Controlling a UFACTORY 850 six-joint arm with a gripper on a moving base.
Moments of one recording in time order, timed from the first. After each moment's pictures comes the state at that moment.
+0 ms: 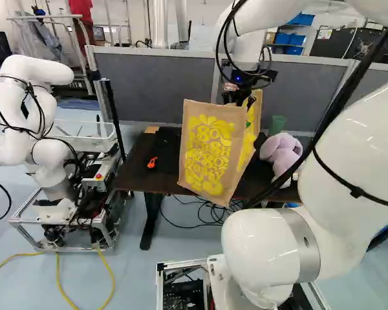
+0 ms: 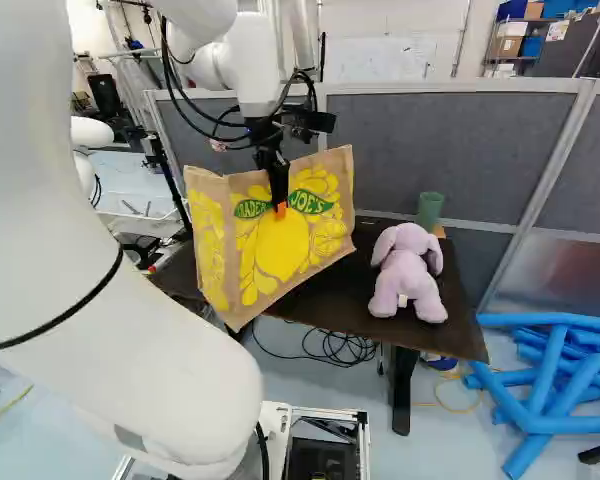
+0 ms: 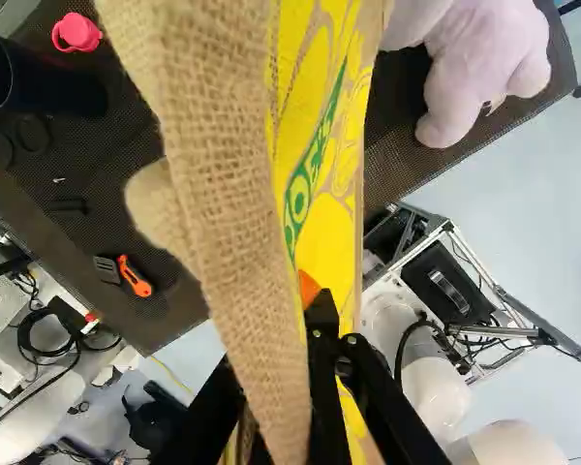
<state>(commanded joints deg) -4.9 5.7 -58.3 -1.5 -62.7 40.9</state>
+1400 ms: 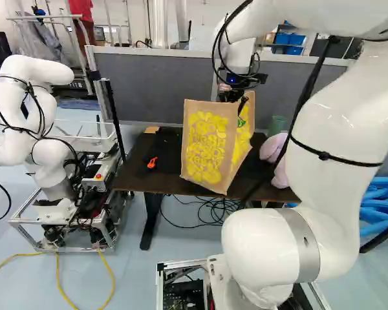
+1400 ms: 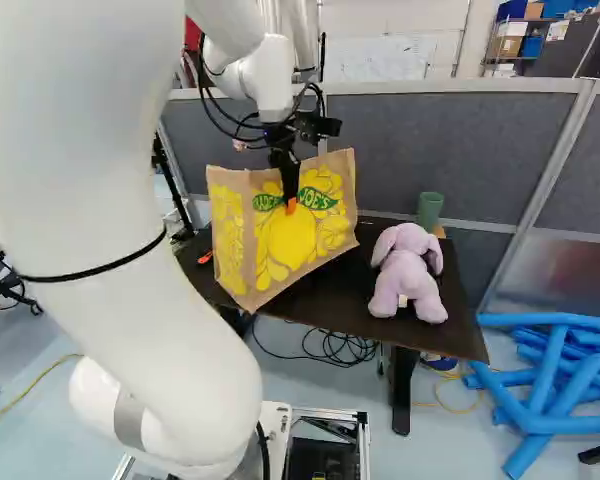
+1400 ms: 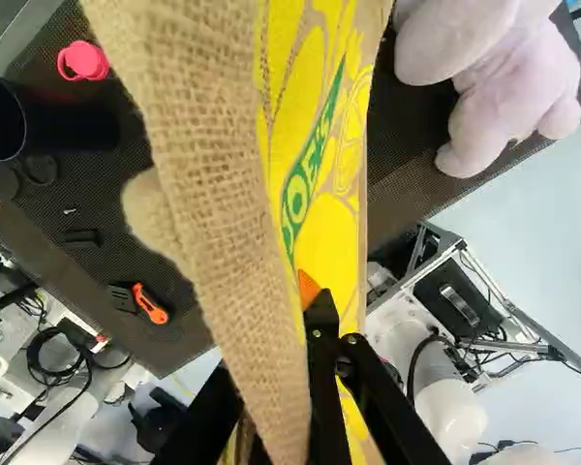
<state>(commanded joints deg) -5.4 -8.3 -68.8 -1.5 -61.3 40.9</state>
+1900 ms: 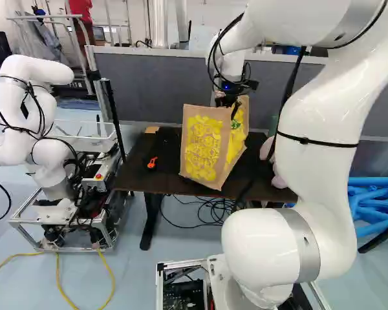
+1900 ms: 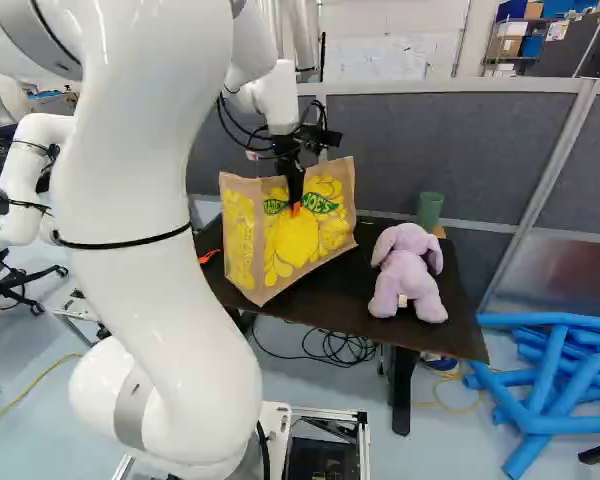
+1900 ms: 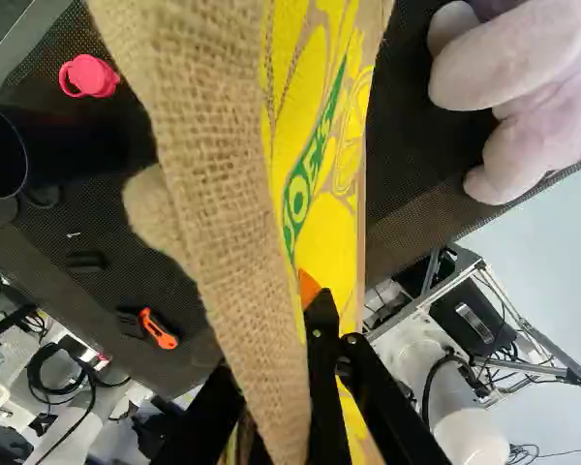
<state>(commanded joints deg) -5.1 -16.9 -73.9 -1.5 -57.7 40.9</state>
